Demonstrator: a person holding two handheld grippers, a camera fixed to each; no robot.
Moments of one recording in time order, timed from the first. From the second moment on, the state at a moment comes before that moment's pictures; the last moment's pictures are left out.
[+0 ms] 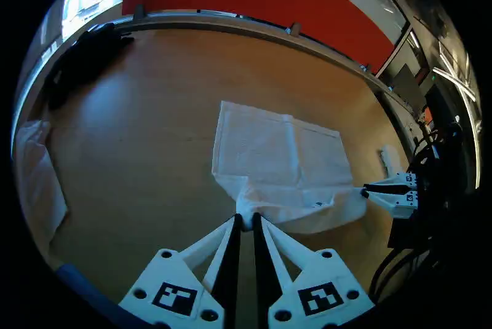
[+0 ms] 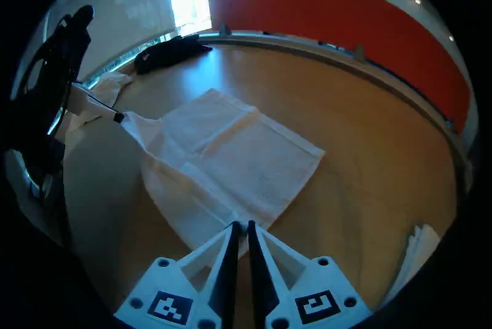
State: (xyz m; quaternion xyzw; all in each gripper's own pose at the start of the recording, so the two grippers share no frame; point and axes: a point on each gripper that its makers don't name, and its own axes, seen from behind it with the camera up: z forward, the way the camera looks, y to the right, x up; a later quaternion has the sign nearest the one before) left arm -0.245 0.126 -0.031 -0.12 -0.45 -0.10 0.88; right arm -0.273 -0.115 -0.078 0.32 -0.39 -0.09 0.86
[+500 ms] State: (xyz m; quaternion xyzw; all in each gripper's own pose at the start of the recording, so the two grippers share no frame) left arm -0.238 0.123 -0.039 -0.11 -0.45 -0.11 0.88; right arm -0.251 -0.116 -0.070 0.32 -0.37 -0.09 0.87
